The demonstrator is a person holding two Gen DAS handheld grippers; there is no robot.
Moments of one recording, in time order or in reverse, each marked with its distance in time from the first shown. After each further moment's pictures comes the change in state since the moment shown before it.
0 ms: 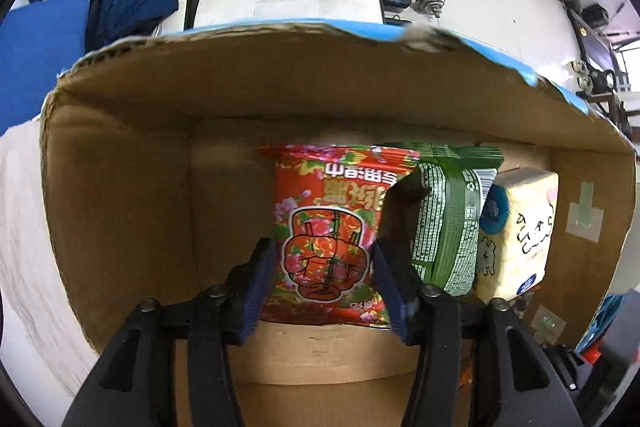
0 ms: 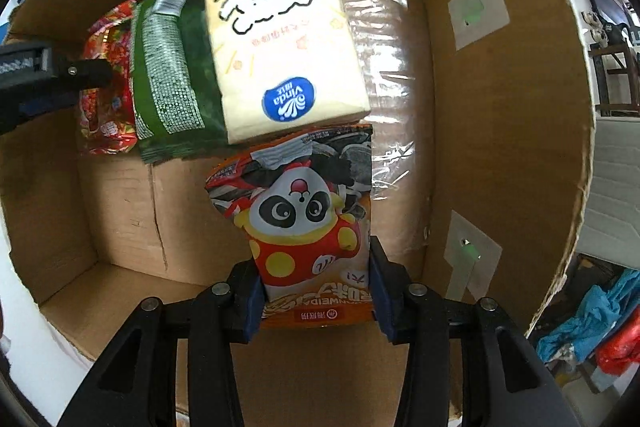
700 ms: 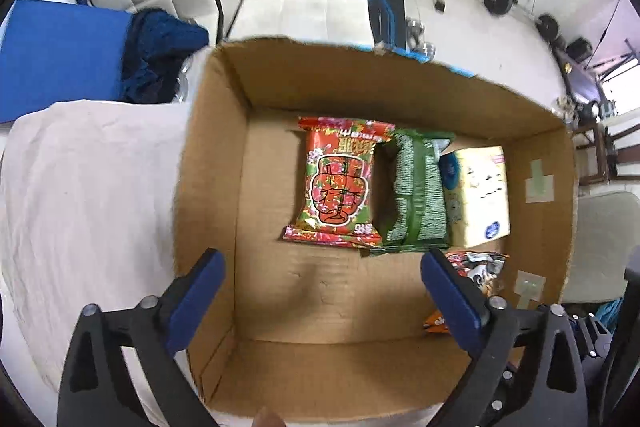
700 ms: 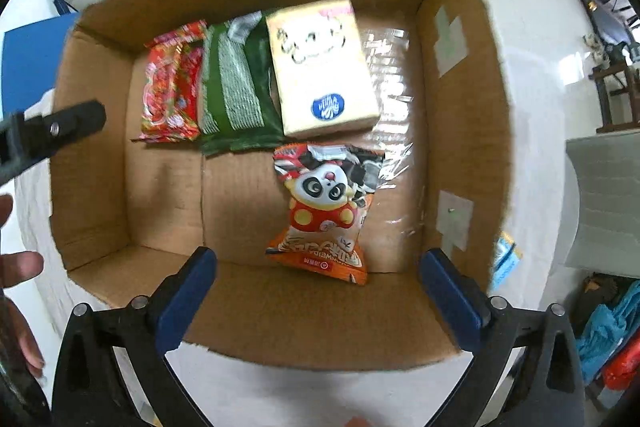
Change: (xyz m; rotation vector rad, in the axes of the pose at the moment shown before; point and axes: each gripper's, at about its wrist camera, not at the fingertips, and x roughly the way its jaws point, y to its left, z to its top) left arm -0.083 0.008 -0.088 -0.024 -0.249 -0.027; right arm -0.063 0.029 -0.044 -0.044 -0.178 0.024
